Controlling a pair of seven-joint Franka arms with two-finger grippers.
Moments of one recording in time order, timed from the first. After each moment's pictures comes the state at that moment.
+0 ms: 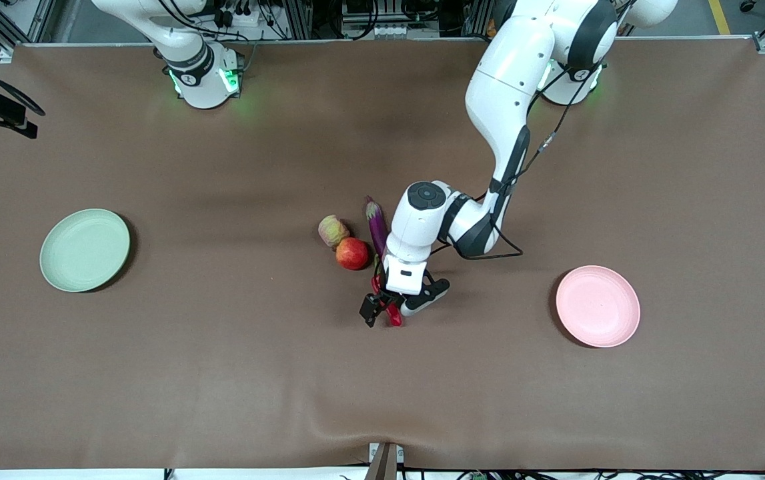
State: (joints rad) left arm -0.82 1.00 0.19 -1.31 -0.06 2.86 -1.40; right arm -0.01 -0.02 -0.08 -1.45 0.04 1.28 -0.10
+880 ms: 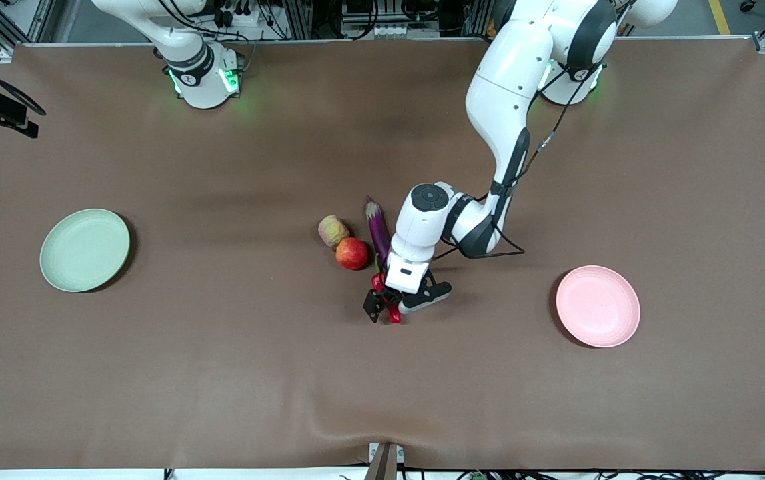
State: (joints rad) left arm -0.83 1.00 0.19 -1.37 -0.06 2.87 -1.24; right arm -0.01 -0.02 -0.08 -1.45 0.04 1.28 -0.10
